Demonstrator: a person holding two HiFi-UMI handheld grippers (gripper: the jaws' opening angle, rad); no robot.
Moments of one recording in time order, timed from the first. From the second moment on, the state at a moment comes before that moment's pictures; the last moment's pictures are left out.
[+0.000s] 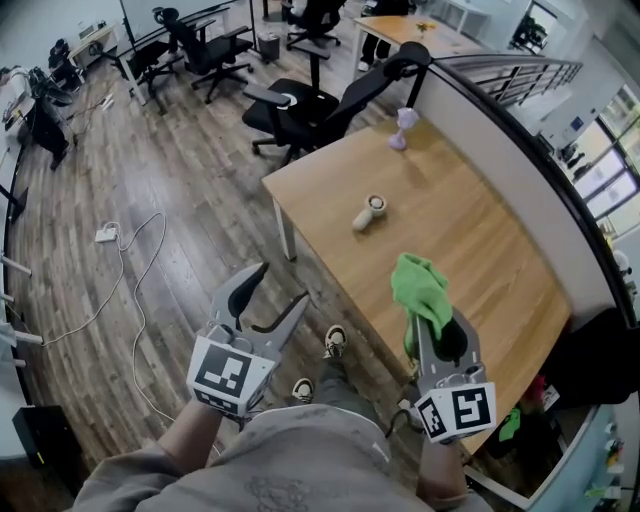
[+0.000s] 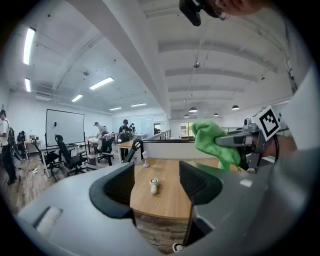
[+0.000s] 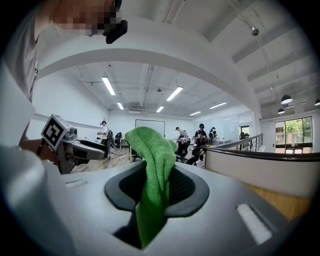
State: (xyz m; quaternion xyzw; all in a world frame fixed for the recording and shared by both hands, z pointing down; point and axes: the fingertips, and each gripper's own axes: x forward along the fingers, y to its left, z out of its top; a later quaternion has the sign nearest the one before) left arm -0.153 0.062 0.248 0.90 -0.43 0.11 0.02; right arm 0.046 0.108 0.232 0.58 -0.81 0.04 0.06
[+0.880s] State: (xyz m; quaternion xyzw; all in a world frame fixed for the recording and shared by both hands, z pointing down) left arm -0.058 -0.155 0.319 0.89 -0.42 0.20 0.05; right arm 0.114 -0.127 0.318 0.55 -0.82 0.10 0.09
